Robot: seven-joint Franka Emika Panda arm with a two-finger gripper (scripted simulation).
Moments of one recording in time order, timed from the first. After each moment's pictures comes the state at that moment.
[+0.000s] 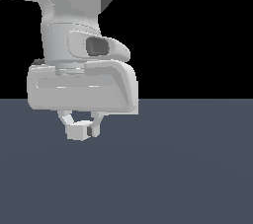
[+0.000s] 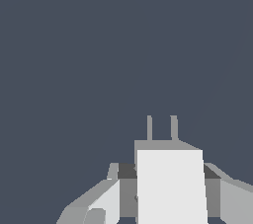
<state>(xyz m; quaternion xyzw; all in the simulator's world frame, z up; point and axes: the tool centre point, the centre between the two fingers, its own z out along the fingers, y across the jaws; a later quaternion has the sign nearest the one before) -0.075 0.078 0.043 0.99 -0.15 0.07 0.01</state>
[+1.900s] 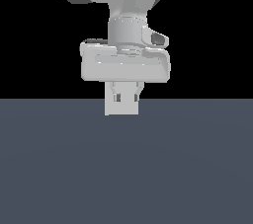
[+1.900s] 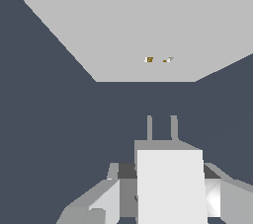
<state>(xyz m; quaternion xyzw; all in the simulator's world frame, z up) 0.003 0.001 0.100 0.99 0.08 0.07 -0.01</state>
